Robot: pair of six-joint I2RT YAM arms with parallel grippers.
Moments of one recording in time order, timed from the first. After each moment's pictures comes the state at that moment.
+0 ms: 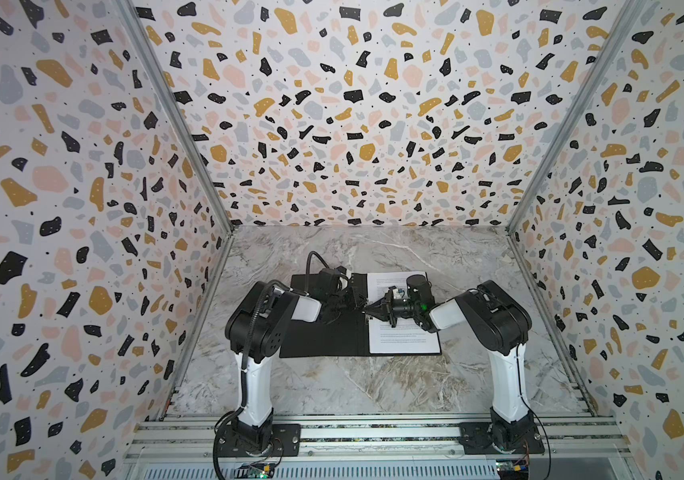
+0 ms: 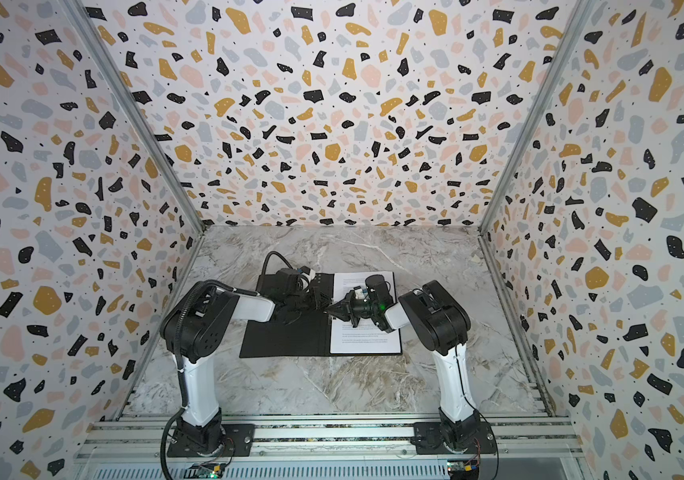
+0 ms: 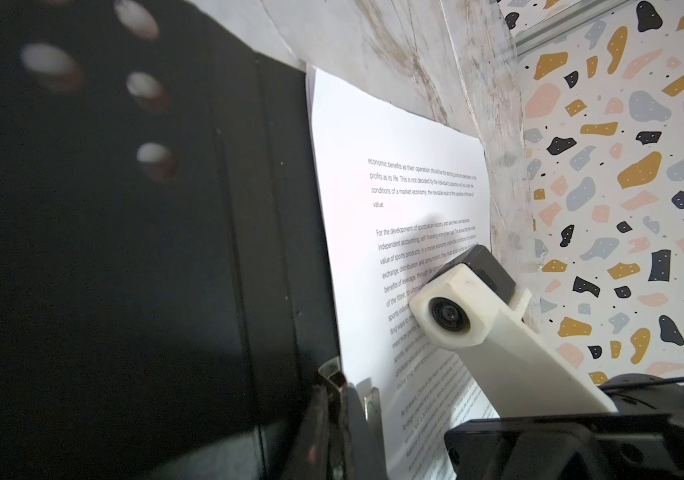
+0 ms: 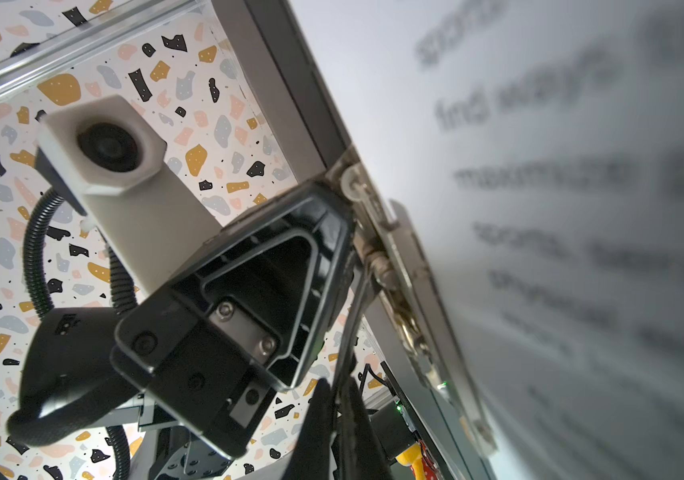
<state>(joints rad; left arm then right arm) -0.43 2.02 0.96 0.34 0.51 -0.68 0.53 2.11 0.94 0.72 -0.91 1.58</state>
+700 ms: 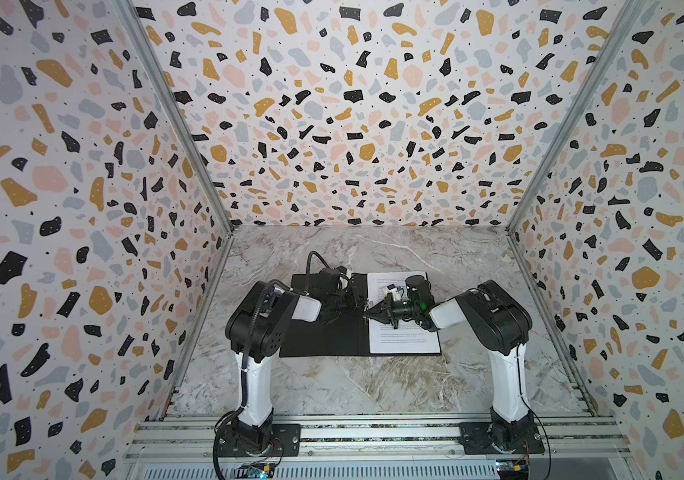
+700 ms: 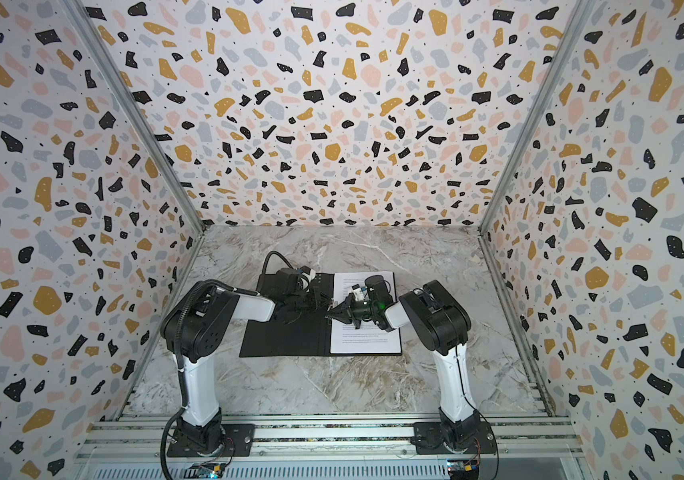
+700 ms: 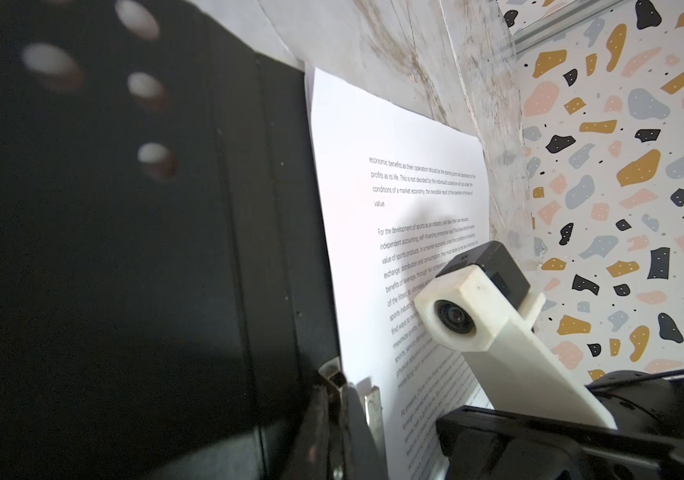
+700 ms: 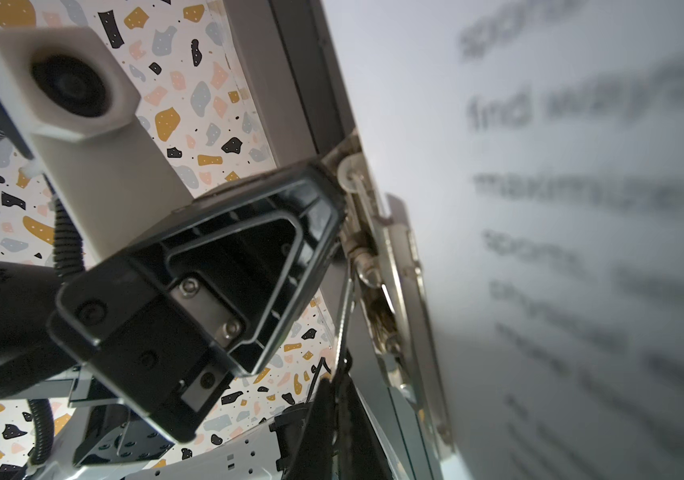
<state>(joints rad) -0.43 2.02 0.97 0.34 0.51 -0.68 0.53 2.11 0.95 0.62 -0.94 1.34</state>
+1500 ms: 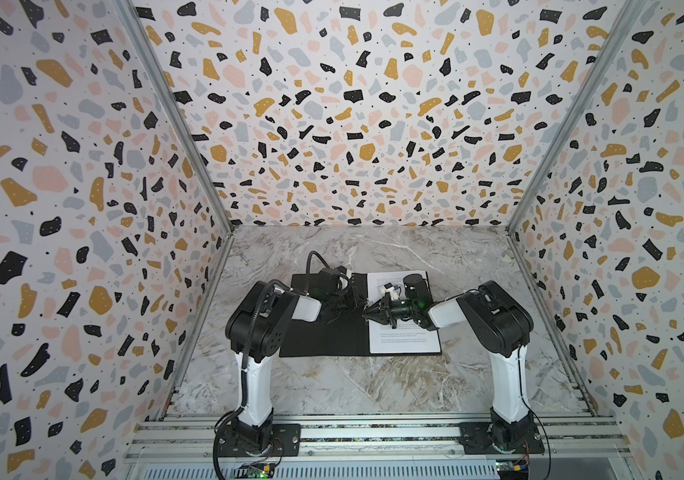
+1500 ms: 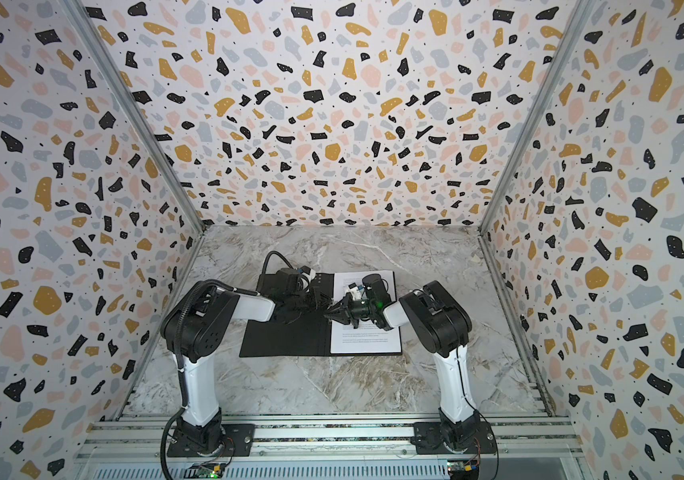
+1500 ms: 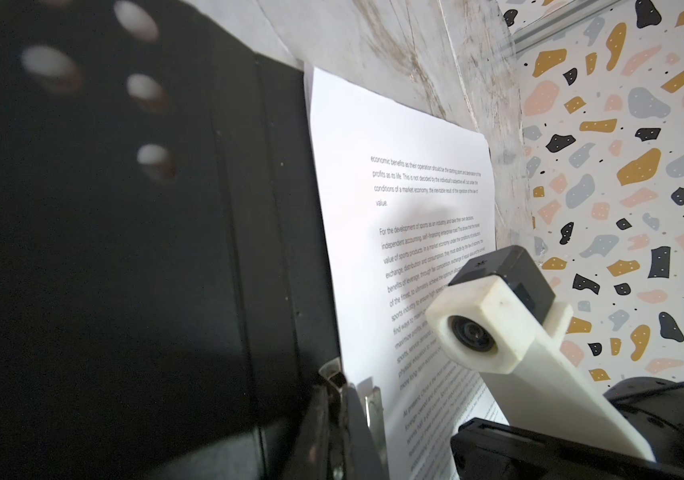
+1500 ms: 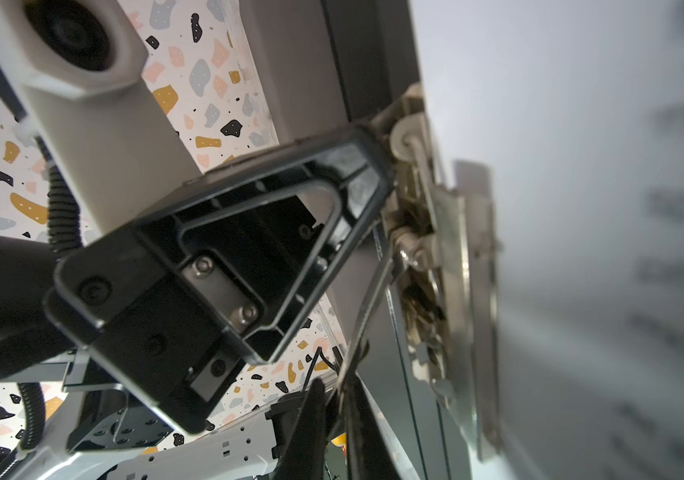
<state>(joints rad) -0.43 2.02 0.97 0.34 0.51 -0.67 0.55 2.09 0.96 0.59 -0.95 1.31</state>
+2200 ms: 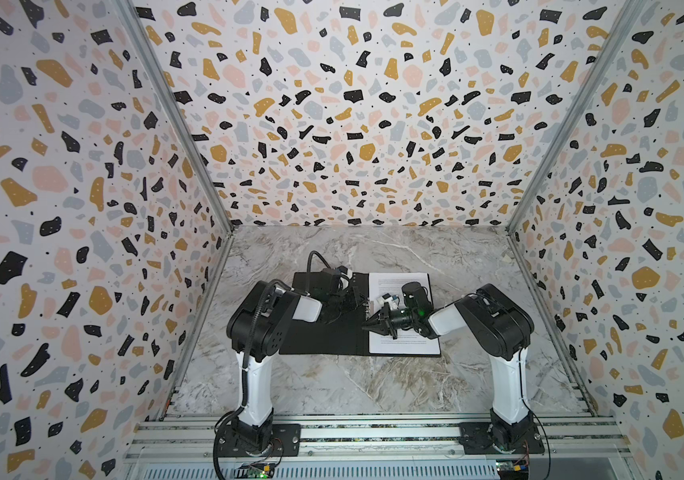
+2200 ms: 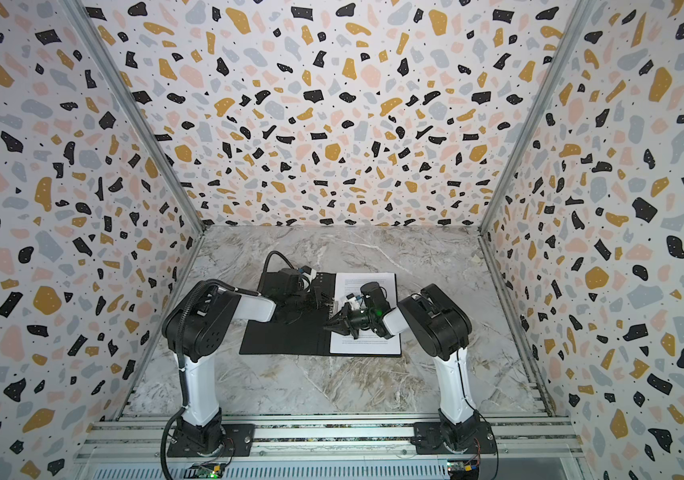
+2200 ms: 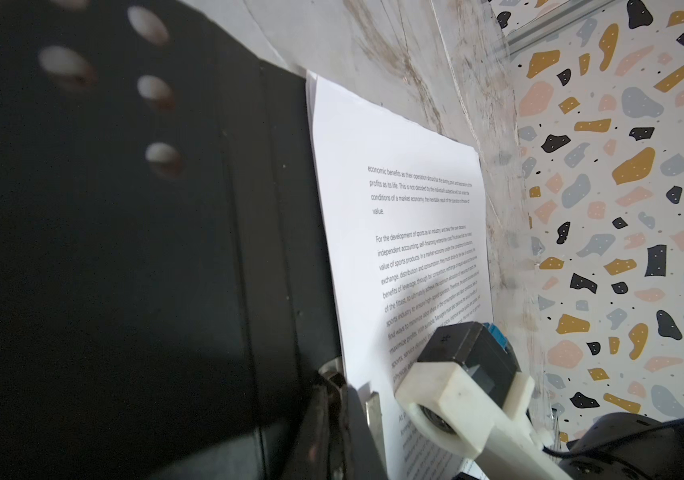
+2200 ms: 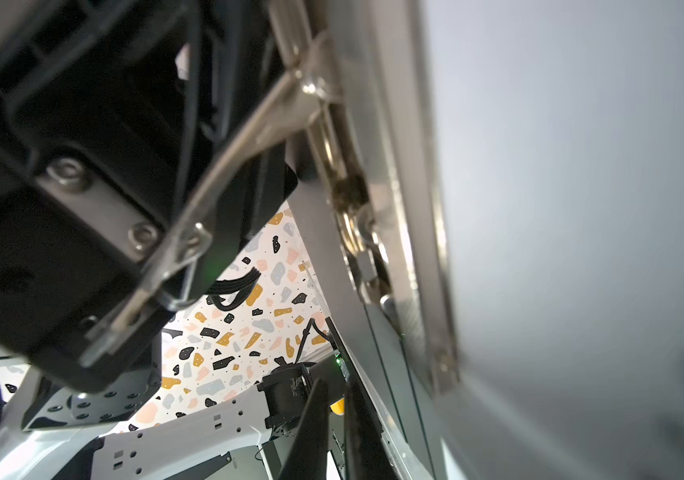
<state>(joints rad) -0.43 2.03 0.97 0.36 0.51 -0.67 0.58 2.07 0.88 0.61 -0.97 1.35</state>
